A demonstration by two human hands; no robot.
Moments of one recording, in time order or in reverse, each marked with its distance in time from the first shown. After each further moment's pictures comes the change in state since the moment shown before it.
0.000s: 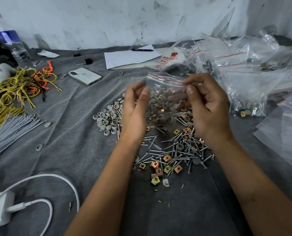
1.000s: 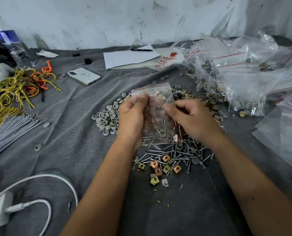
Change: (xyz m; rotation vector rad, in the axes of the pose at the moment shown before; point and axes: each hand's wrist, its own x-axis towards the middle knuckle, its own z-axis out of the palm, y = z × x) left_hand 0.000 0.009 0.003 -0.379 -0.008 -0.303; right_hand -0.006 0.004 -0.001 -0.228 -0.308 0.402
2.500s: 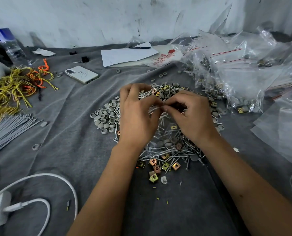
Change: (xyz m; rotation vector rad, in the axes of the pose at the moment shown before) left_hand 0.007 -0.013 -0.008 1.200 0.053 0.787; right_hand 0.006 0.012 0.006 -0.330 0.248 -0.342
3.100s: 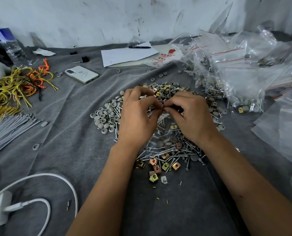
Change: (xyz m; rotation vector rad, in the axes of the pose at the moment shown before) left_hand -0.002 -0.004 0.000 -0.069 -0.090 -0.029; right_hand 0.001 0.001 -0.003 -0.130 -0.073 -0.104
